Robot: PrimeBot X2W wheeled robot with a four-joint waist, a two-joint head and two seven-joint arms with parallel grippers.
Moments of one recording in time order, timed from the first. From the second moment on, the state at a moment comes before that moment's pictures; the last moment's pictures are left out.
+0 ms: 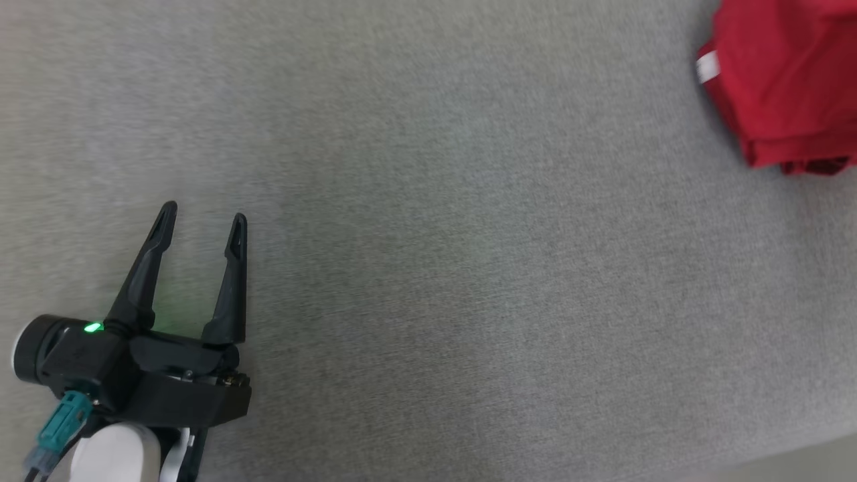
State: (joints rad) left arm -0.27 0.18 -0.06 -0.04 -0.17 -0.13 -0.26; right arm -1.10 -0.84 0.69 0.69 0.56 0.13 0.04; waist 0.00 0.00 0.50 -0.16
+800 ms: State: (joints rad) left arm -0.27 0.21 -0.08 -0.15 -0.18 -0.12 -0.24; right arm -1.35 -0.88 0.81 0.94 0.38 0.13 -0.10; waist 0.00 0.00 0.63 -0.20
